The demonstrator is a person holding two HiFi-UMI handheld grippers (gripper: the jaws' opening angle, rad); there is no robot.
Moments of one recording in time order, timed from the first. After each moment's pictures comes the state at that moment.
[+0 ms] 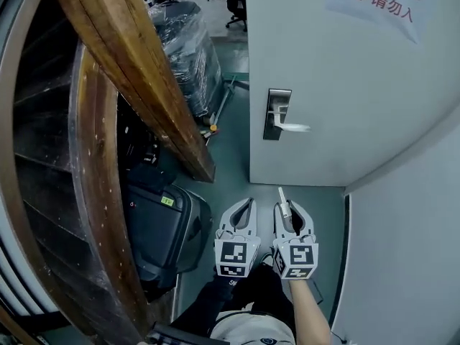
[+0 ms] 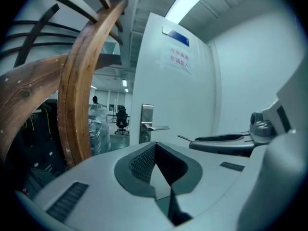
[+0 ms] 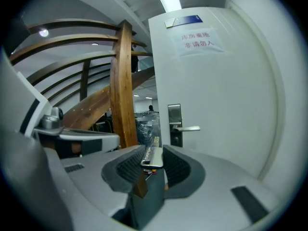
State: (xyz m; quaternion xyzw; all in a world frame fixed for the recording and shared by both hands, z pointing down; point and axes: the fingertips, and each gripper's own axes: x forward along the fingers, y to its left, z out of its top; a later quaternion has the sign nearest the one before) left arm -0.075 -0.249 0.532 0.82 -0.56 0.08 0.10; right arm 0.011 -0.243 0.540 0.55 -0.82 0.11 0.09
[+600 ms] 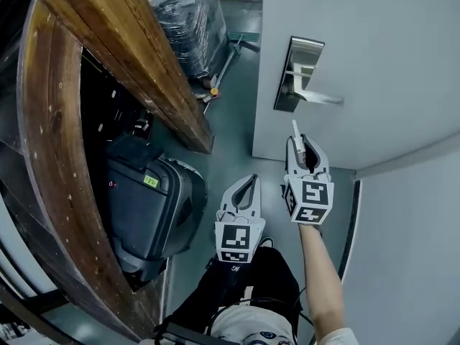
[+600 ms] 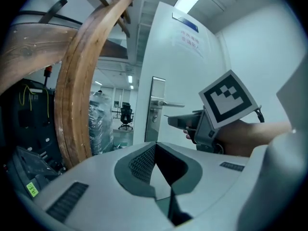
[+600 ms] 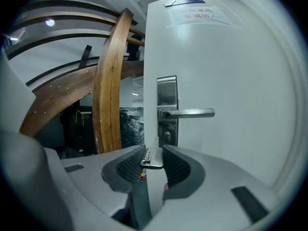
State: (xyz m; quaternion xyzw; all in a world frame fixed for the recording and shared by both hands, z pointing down) left arm -0.078 -0.307 0.656 0.80 -0.58 0.08 0.12; right arm 0.011 -0.407 0.633 0.56 -0.82 0.07 0.10
